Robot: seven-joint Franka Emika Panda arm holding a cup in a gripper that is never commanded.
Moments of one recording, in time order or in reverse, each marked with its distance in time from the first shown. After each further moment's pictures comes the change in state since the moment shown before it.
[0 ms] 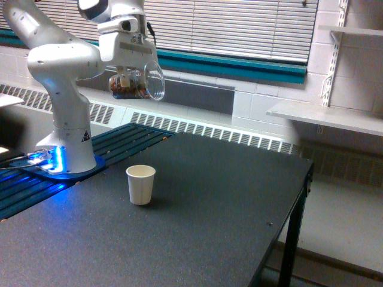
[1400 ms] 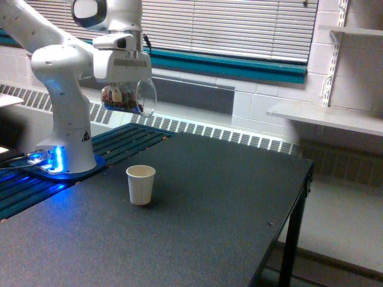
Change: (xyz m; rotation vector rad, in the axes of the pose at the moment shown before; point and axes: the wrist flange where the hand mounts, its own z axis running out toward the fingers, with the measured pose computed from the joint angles) arm -0.002 0.014 0.034 -0.049 -0.124 -0.006
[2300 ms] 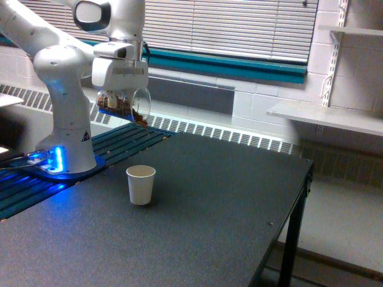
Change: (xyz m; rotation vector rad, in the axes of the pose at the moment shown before) arm -0.011 0.002 0.016 -0.082 -0.080 -0.030
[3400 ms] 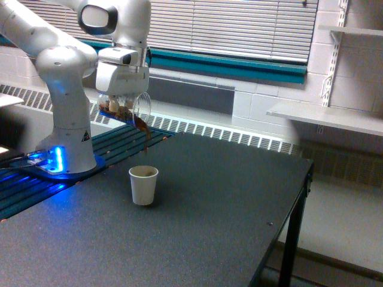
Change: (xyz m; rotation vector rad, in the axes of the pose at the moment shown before) arm -0.008 -0.010 0.011 -0.040 -0.040 -0.039
